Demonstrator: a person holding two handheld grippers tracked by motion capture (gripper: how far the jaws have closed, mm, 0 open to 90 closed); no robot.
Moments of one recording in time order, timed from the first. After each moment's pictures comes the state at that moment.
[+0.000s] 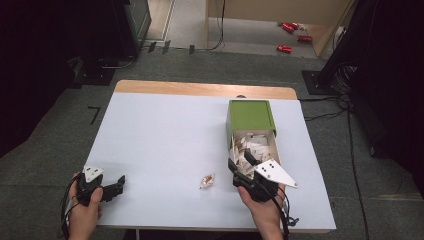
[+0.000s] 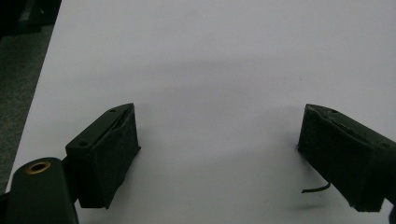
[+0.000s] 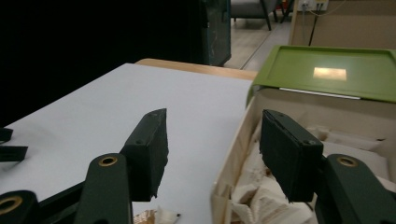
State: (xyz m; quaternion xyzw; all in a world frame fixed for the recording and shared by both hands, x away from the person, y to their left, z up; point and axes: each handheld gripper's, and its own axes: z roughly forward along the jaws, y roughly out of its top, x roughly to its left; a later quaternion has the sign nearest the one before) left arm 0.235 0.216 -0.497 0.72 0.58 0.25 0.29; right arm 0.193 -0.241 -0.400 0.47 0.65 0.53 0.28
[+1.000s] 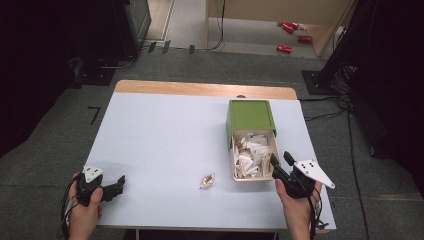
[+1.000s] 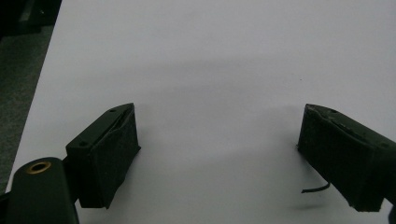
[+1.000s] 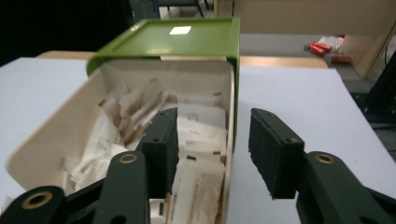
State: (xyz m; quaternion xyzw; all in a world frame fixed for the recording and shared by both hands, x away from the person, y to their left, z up) left arm 0.234 0.216 -0.497 0.72 0.57 0.25 0.30; right arm 0.198 -0.329 -0.423 0.57 0.60 0.46 0.33
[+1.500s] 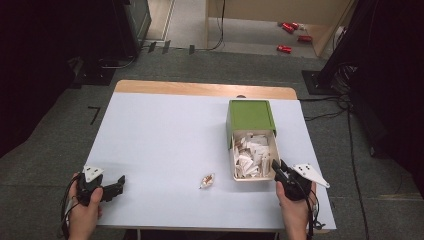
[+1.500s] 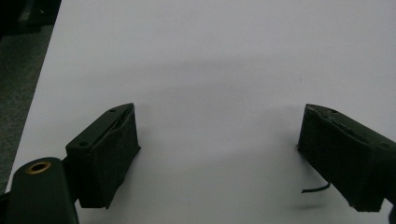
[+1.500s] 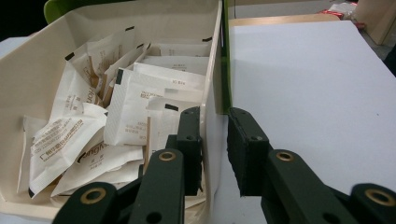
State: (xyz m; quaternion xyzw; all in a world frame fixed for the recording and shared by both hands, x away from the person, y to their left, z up) left arm 0.235 0.216 -0.497 0.72 0.58 0.25 0.29; right arm 0.204 -0.339 -0.461 0.60 0.60 0.45 0.29
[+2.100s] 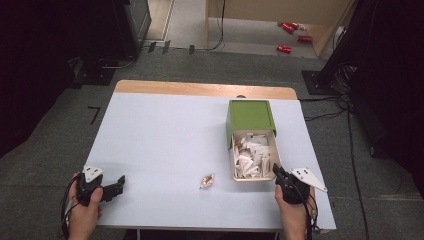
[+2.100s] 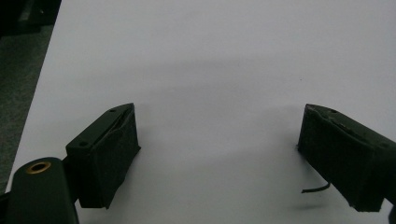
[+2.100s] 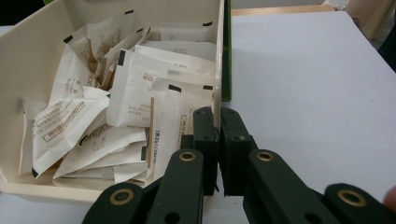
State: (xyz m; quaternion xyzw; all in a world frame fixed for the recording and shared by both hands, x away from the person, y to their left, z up) left arm 0.235 0.216 -0.497 0.72 0.58 0.25 0.30; right arm 0.195 -0.333 -0.464 0.60 0.61 0.43 0.30
